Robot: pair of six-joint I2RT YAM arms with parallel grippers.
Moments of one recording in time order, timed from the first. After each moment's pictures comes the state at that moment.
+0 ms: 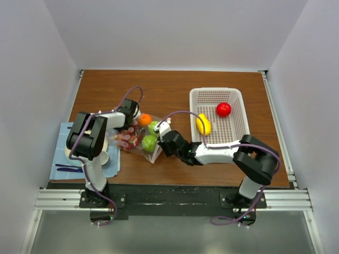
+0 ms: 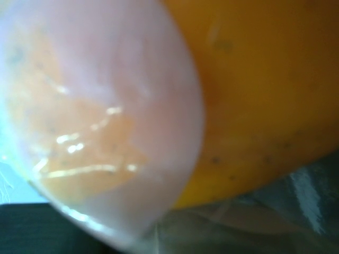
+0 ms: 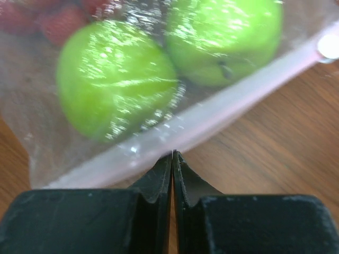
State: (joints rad) left arm -0.26 1.91 1.02 -0.25 -0.61 0.67; right arm 1.05 1.68 0.83 0.21 0.28 0.19
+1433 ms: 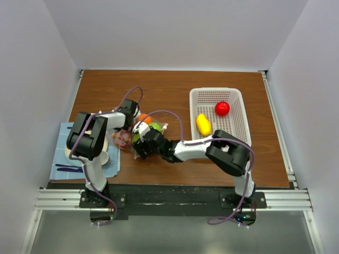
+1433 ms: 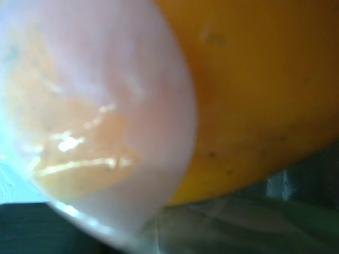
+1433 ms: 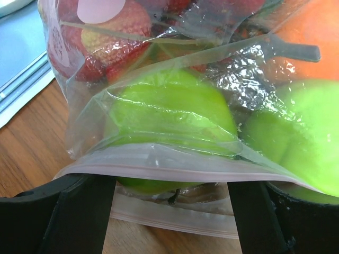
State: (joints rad) left arm -0.28 1.91 1.01 -0.26 -0.61 0.66; right arm 1.10 1.99 1.12 0.31 0.21 0.12
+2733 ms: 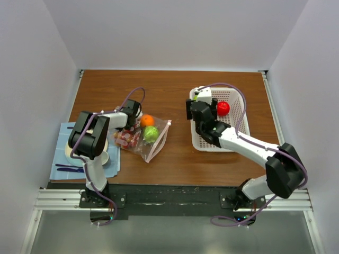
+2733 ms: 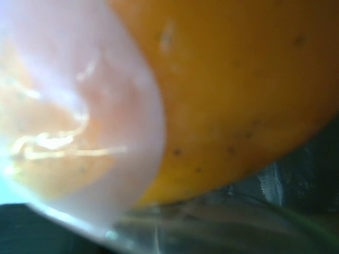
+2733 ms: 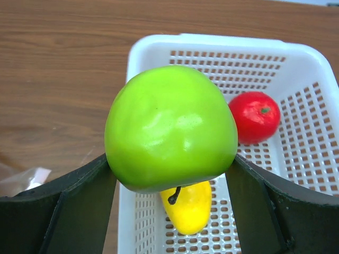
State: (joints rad) left arm -0.30 1.93 1.03 -0.26 -0.64 0.66; right arm 0.73 1.43 0.94 0.05 0.75 0.21
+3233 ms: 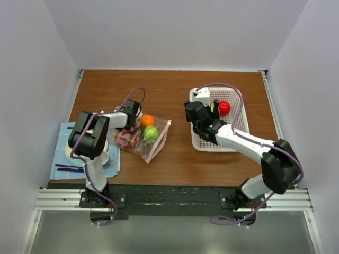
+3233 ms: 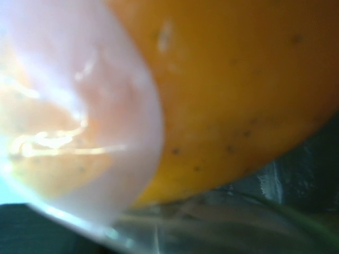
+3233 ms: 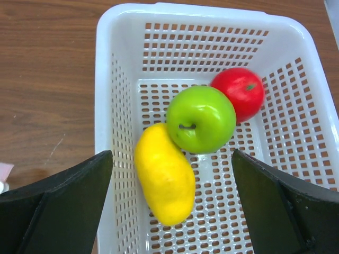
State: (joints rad) left arm -0.30 1.93 1.03 -0.26 -0.63 0.66; right arm 0.73 1.49 0.99 -0.11 0.83 0.27
